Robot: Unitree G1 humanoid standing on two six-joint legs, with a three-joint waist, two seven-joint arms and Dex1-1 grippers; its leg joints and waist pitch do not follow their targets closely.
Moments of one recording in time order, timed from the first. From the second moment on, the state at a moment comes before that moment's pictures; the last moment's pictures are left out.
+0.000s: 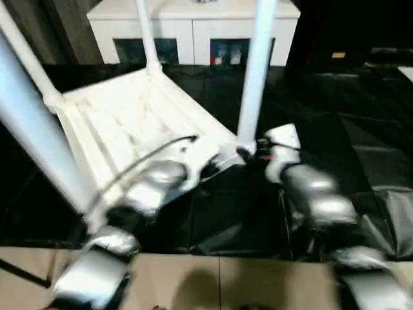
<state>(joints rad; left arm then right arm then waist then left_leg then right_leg) -0.67 0.23 -0.28 0.67 0.04 0.19 -0.77 -0.53 -0.30 0.08 0.58 0.15 0.11 0.68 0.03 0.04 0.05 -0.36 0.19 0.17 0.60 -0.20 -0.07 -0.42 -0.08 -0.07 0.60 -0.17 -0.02</state>
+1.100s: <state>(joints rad) -0.57 0.39 -0.33 0.46 -0.02 0.24 -1.10 -0.51 -0.32 0.14 0.62 0.17 0.08 0.99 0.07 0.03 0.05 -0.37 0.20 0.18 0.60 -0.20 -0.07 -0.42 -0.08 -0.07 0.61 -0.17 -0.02</state>
